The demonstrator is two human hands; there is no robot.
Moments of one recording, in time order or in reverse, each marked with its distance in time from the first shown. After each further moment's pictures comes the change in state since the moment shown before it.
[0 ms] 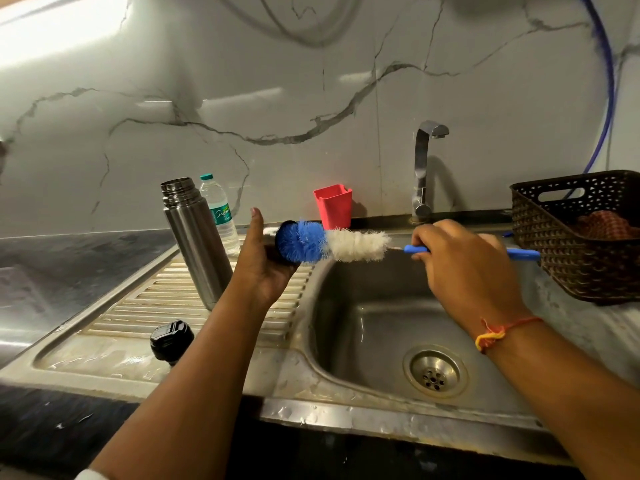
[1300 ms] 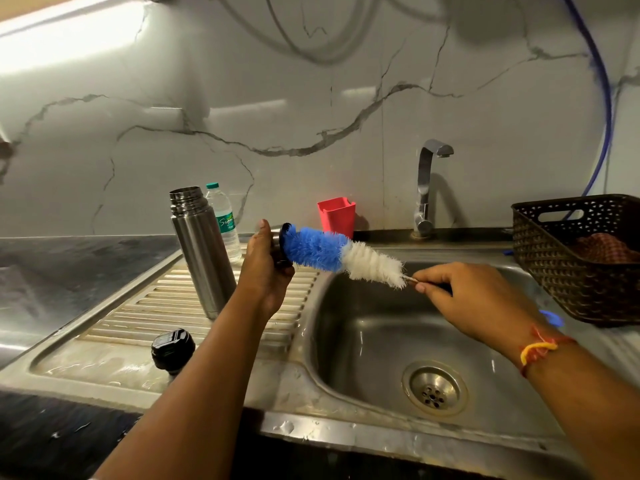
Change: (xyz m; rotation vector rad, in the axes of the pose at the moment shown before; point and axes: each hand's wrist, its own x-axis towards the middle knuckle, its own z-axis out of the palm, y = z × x) left_hand 0.020 0.000 -0.013 0.227 0.051 0.169; right_hand 0.000 0.001 -0.021 0.282 -0.403 0.199
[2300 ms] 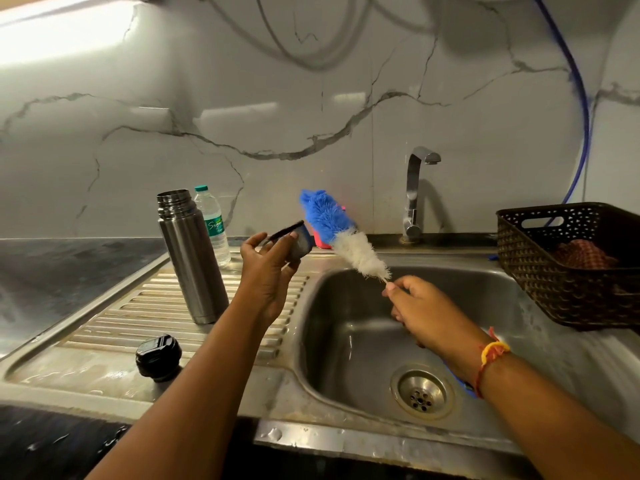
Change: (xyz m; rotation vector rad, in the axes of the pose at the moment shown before) left_hand -0.024 -0.001 0.021 0.018 -0.026 0.066; right_hand 0.000 -0.026 0.032 0.585 -0.087 0.267
